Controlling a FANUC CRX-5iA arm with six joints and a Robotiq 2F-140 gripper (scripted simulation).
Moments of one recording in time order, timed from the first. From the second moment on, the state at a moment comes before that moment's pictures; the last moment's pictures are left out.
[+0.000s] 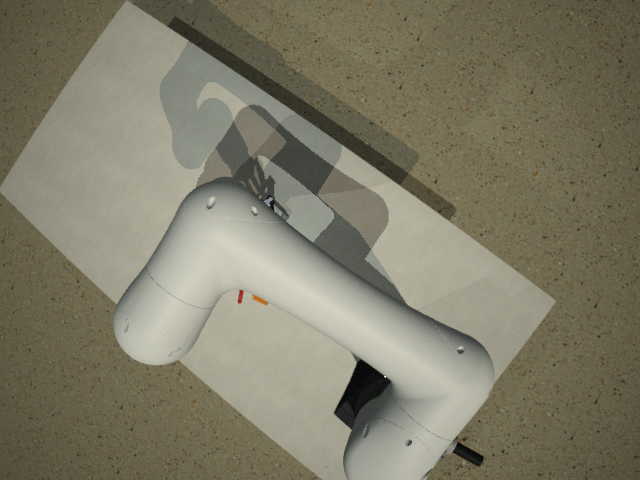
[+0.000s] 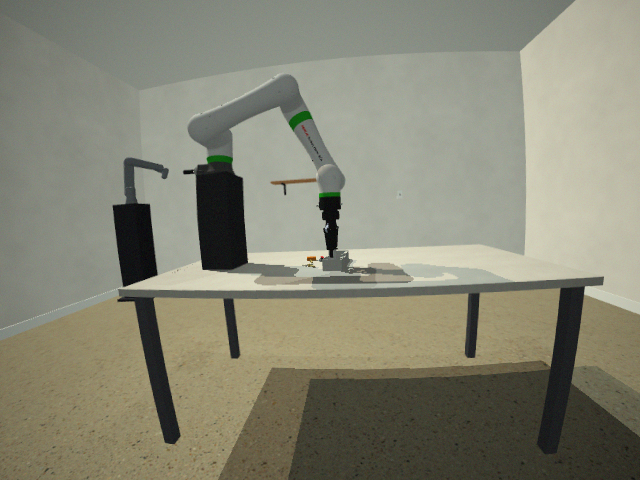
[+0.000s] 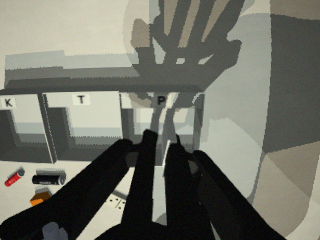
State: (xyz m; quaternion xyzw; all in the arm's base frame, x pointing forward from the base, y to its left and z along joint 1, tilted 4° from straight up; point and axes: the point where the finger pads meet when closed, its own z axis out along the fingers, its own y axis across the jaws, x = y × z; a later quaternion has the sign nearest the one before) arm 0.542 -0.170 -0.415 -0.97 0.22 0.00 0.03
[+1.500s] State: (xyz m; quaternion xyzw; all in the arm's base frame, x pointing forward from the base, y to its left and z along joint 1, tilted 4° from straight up) arm 0.551 -0.141 -0.353 -0.97 0.22 0.00 0.03
